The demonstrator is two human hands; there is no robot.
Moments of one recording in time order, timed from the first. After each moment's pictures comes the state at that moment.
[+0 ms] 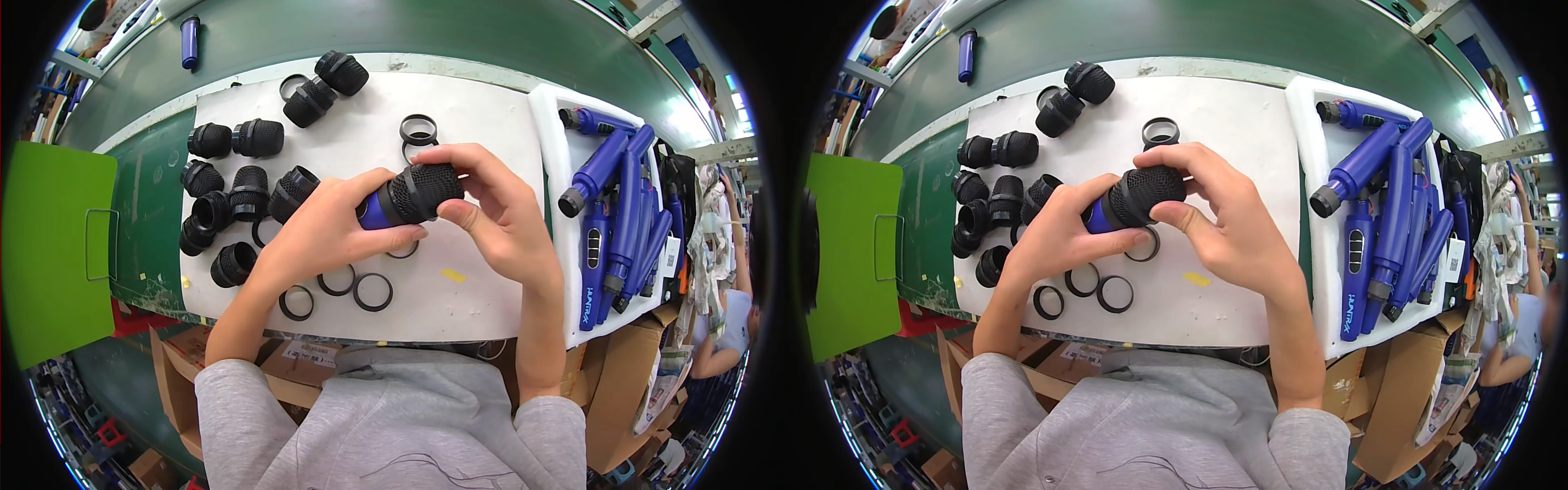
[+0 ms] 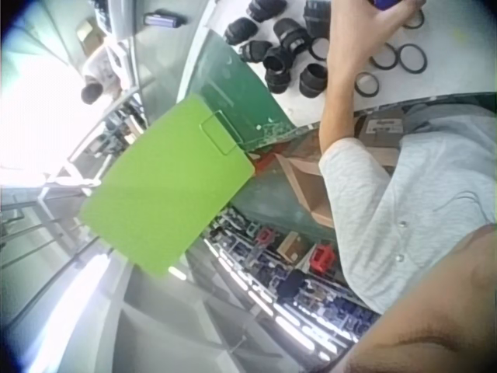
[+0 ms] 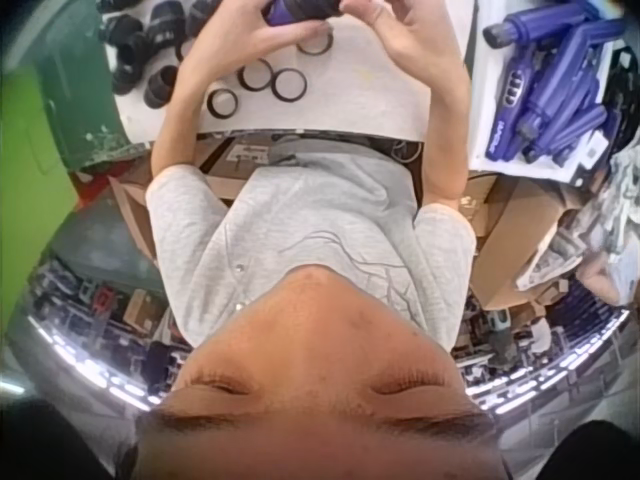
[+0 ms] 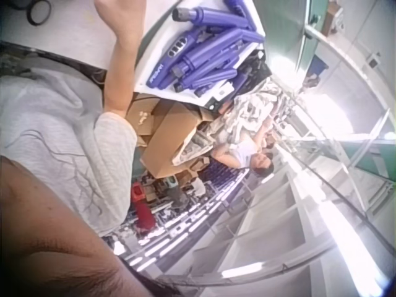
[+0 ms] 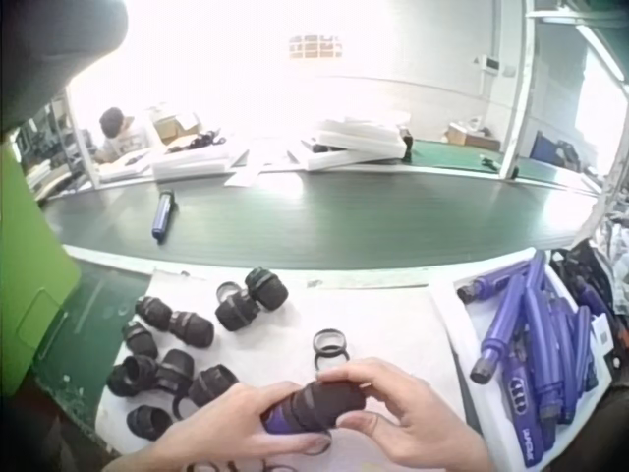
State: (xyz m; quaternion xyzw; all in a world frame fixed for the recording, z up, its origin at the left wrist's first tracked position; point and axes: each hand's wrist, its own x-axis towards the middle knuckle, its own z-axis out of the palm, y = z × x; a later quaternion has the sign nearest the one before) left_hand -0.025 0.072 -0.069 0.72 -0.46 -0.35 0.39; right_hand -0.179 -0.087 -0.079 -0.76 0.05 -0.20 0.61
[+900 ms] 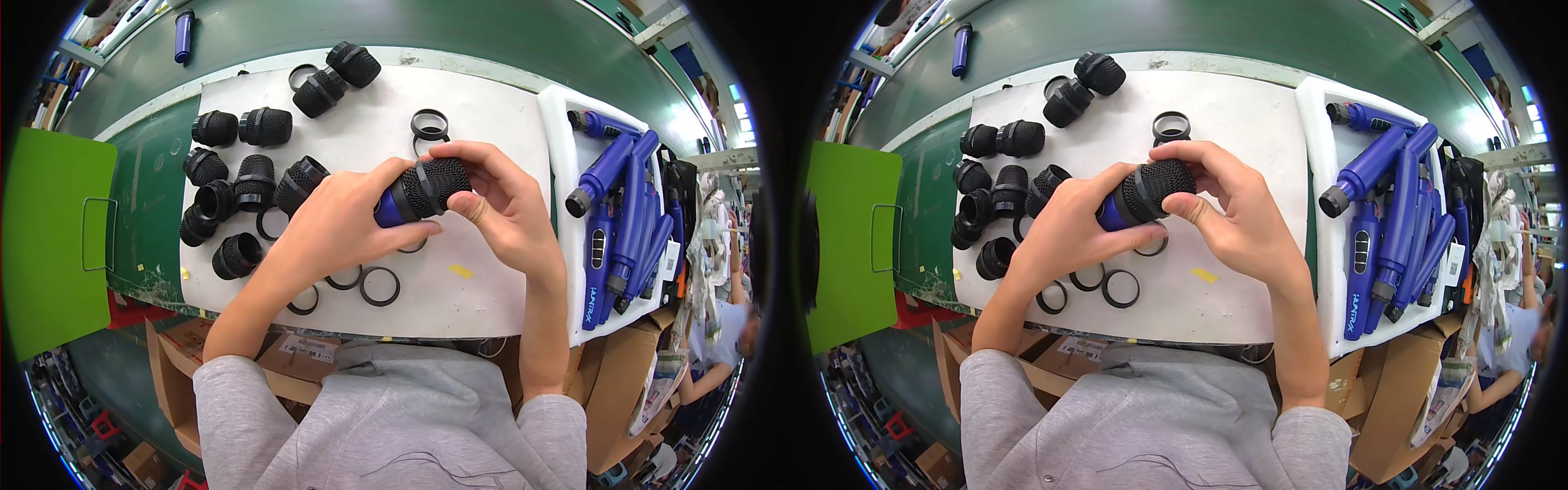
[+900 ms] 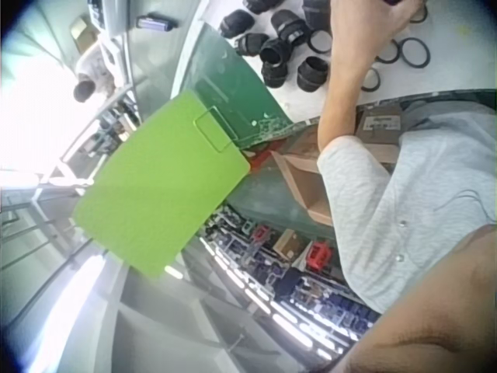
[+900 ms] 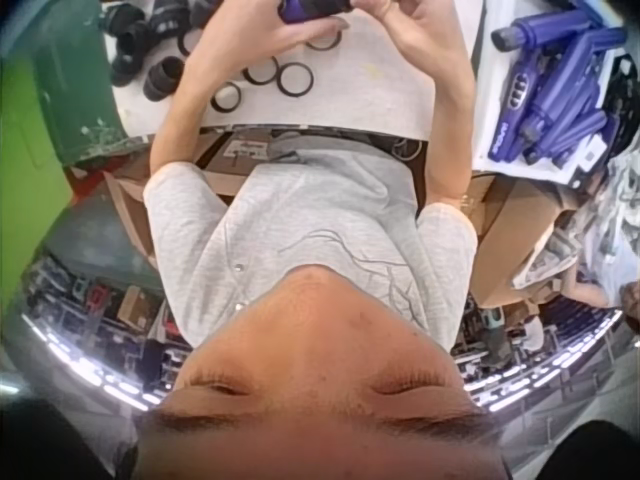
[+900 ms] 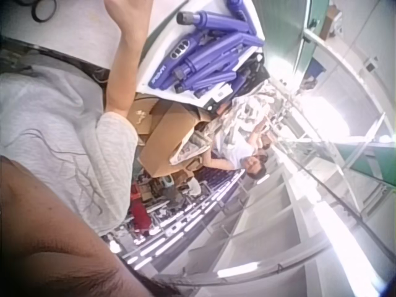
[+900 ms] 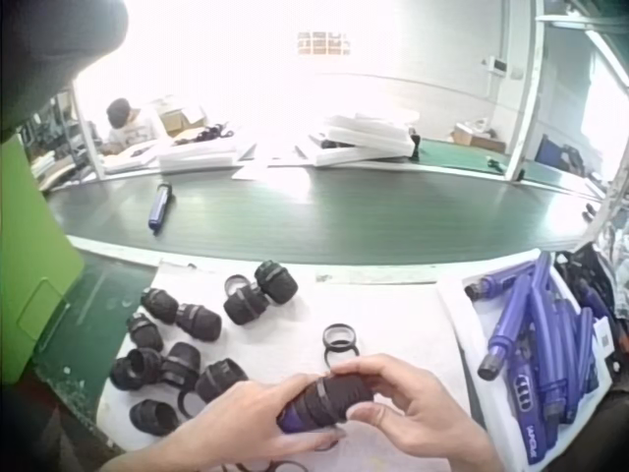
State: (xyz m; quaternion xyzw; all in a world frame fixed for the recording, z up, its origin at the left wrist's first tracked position) left_hand -0.029 0.074 -0.079 0.74 -0.52 -0.24 0.35; right_hand -0.176 -0.086 -0.087 -0.73 0.07 -0.18 0.65
